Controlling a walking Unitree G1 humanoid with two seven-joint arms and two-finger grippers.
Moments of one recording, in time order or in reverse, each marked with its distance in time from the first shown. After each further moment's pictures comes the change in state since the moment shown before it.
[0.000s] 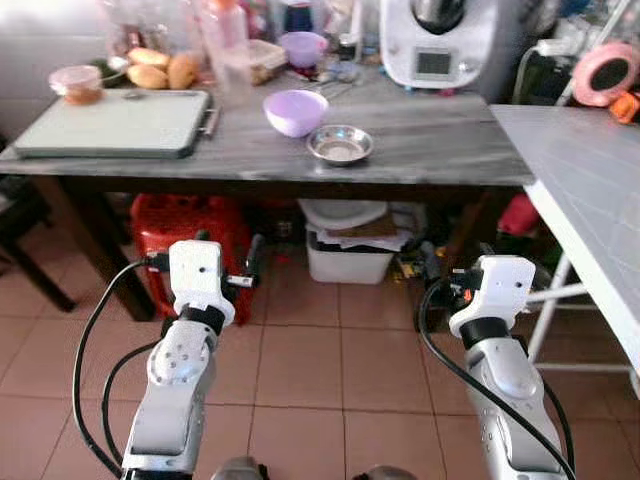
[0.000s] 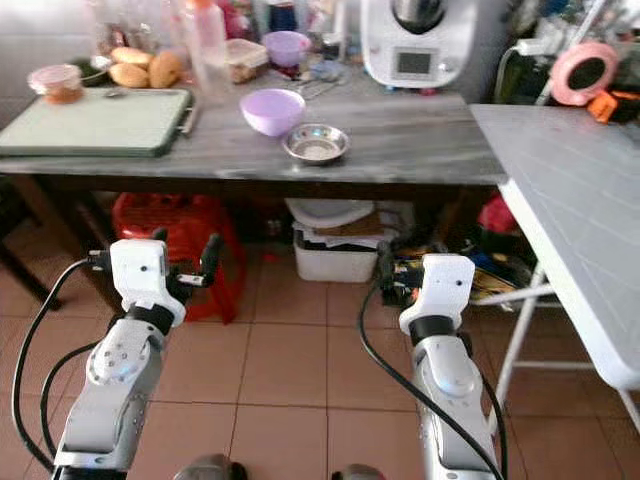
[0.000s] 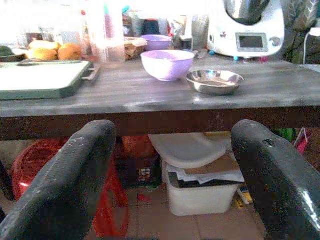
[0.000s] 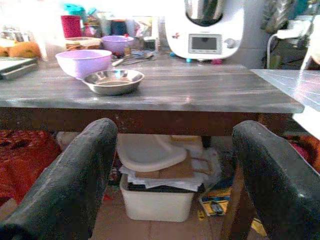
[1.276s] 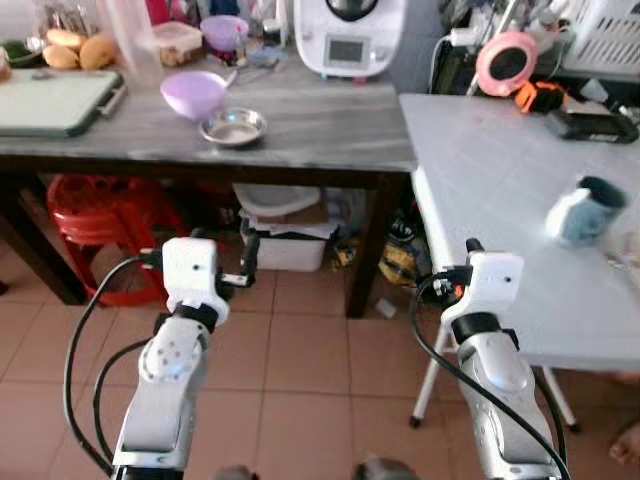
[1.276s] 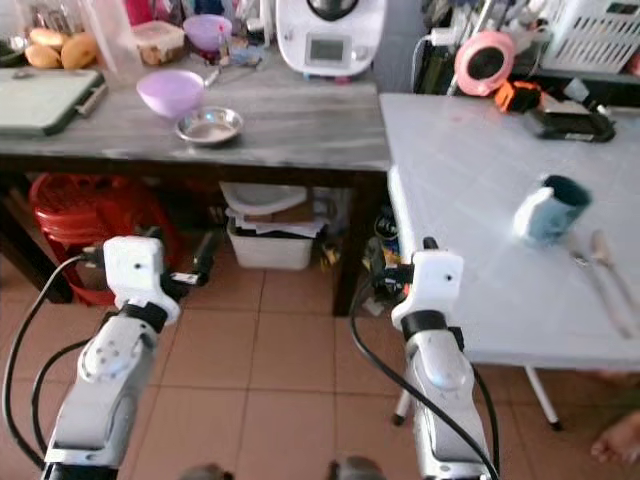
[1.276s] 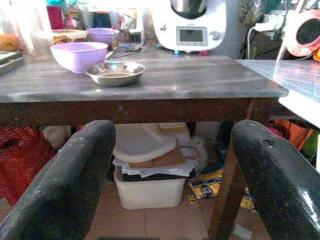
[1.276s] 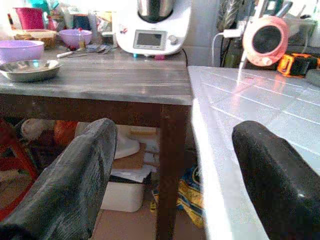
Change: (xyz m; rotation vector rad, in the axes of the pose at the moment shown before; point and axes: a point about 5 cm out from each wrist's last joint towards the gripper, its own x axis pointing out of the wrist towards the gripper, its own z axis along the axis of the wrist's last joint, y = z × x) left arm 0.001 0.001 0.001 -0.006 0.000 -0.021; right arm 0.007 0.007 0.003 -0.011 -0.013 0.034
